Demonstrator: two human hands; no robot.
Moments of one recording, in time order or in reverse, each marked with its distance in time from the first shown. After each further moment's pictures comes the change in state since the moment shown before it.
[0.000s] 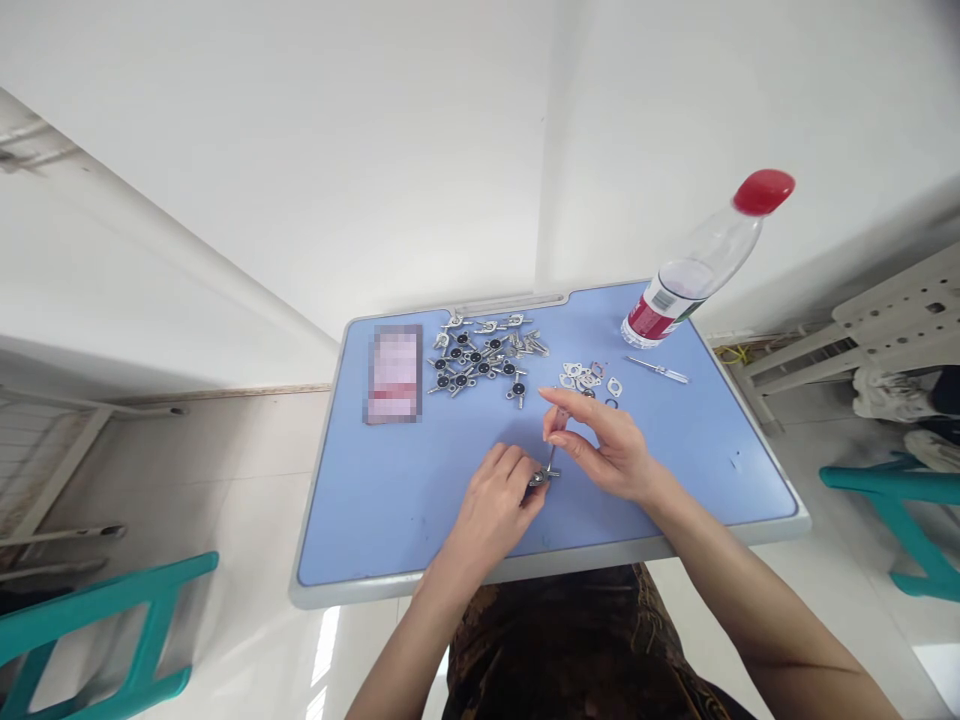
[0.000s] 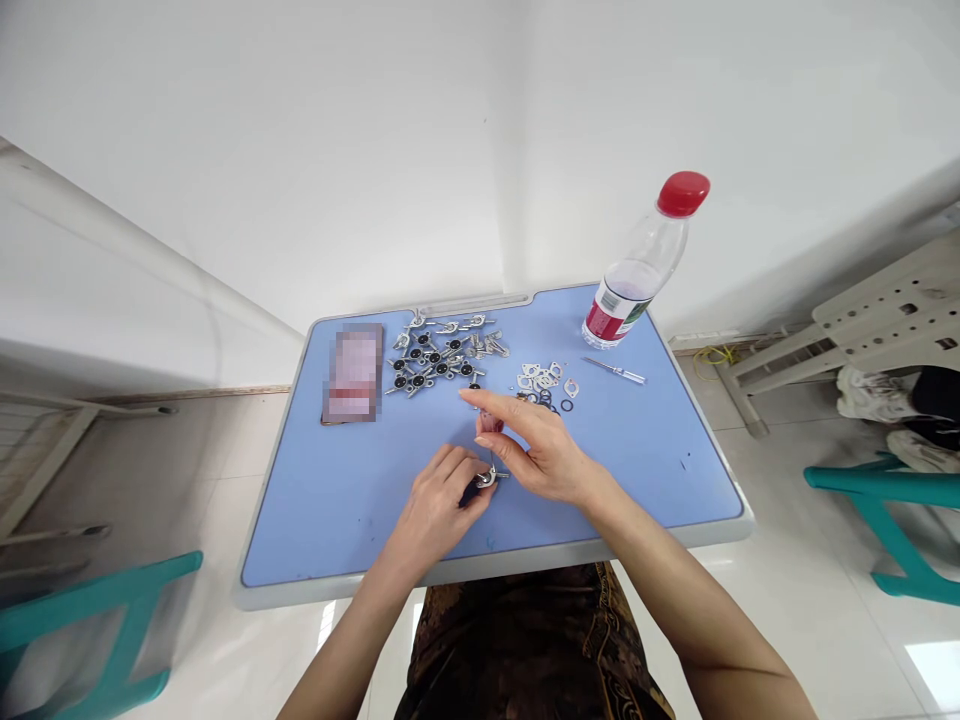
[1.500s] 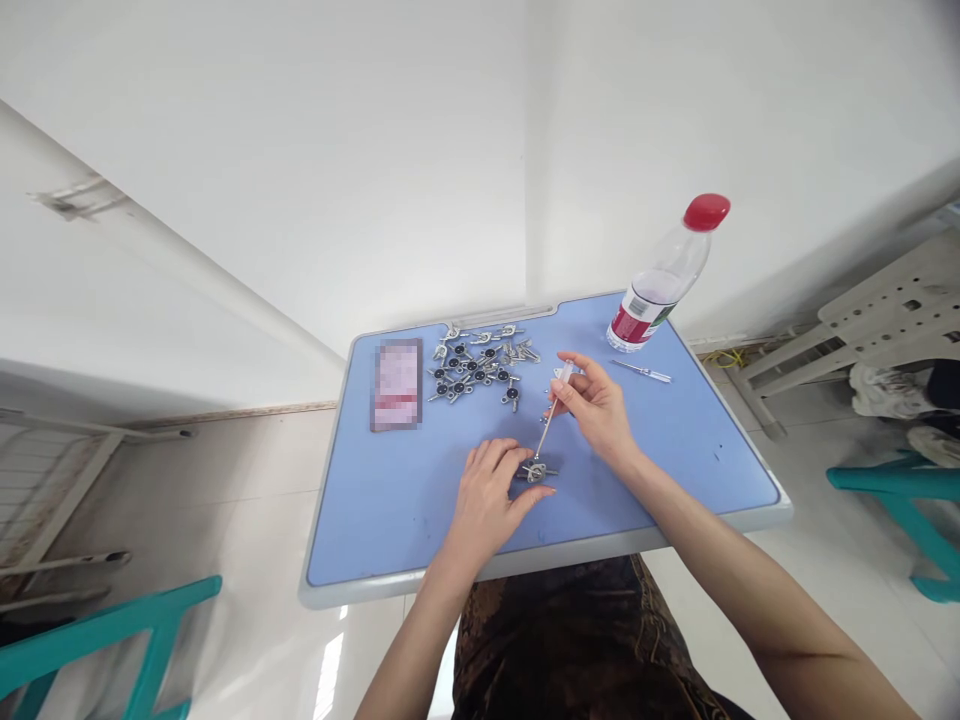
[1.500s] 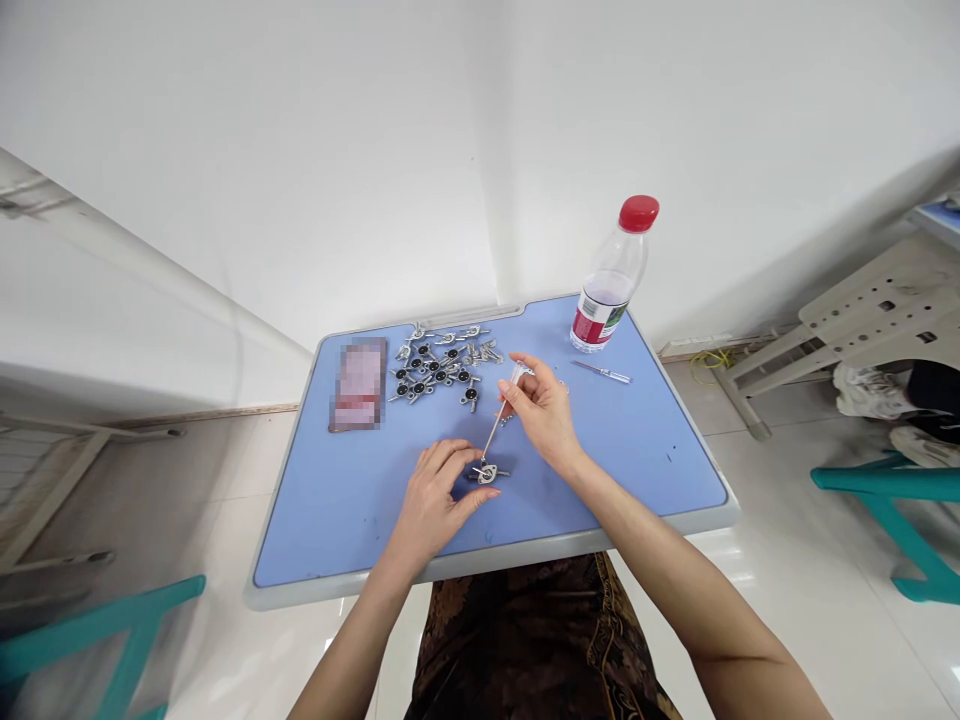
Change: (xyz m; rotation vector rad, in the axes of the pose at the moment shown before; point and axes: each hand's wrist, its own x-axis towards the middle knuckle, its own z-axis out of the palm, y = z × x) left_hand -0.001 -0.002 -0.007 -0.081 0.058 -0.071; right_hand 0.008 0.028 0.009 0.506 0.463 0.623
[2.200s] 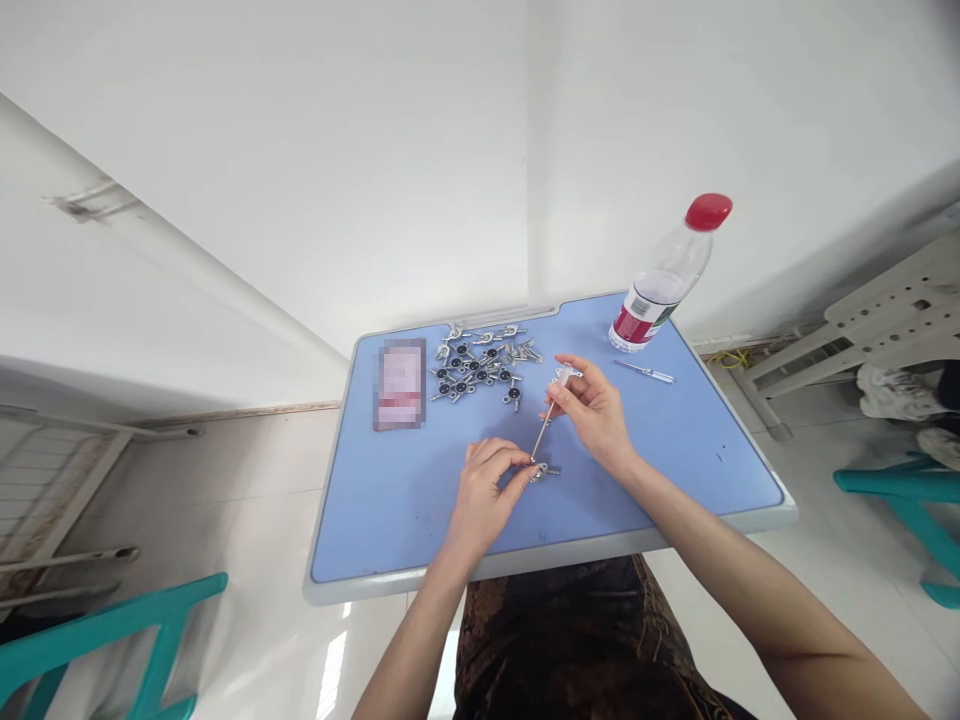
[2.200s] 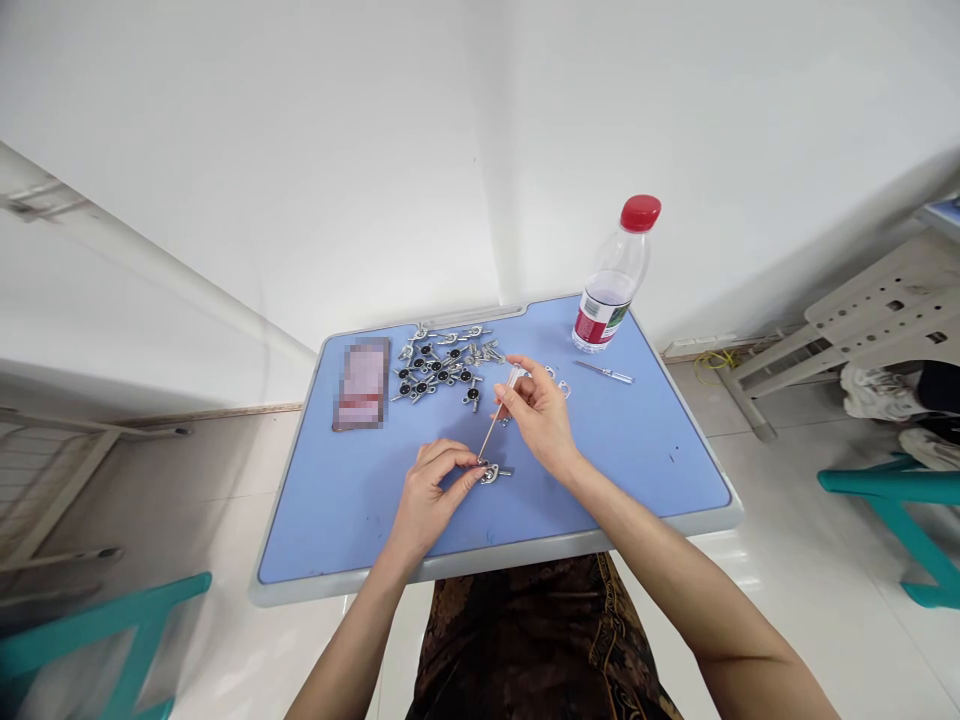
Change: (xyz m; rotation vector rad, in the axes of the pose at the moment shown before) left_hand 0.005 -0.002 -0.003 -0.249 0.049 -0.078; right_hand -0.004 -0.001 0.008 0.024 -0.002 -0.022
